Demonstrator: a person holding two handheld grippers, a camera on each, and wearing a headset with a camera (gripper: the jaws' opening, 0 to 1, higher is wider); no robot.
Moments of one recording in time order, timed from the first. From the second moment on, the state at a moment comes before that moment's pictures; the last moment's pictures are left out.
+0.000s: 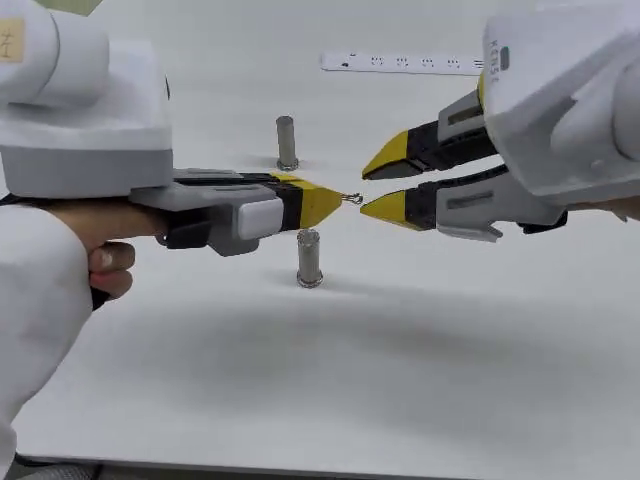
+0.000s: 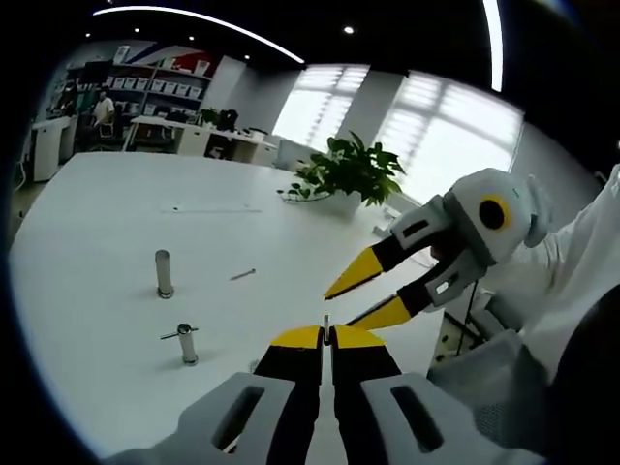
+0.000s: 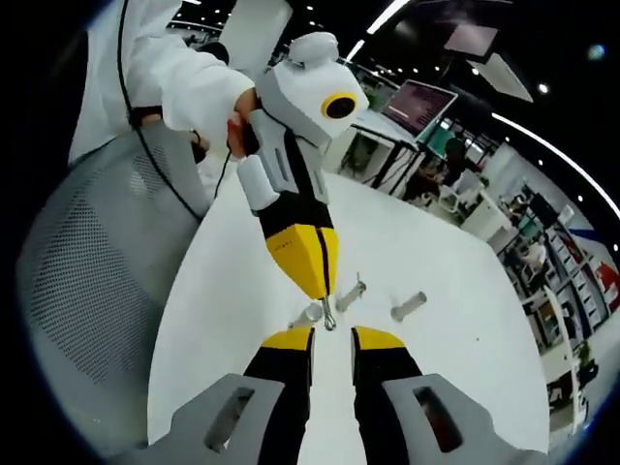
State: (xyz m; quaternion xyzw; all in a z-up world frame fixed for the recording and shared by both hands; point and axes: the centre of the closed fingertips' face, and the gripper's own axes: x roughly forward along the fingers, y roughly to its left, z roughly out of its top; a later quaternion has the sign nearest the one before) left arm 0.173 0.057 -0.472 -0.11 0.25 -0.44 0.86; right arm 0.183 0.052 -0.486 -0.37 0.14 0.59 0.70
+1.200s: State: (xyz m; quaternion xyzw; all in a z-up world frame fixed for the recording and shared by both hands) left arm 0.148 0.060 -0.455 0.06 0.15 -0.55 0.82; right arm 0.146 0.068 -0.493 -0.21 0.24 0.70 0.64
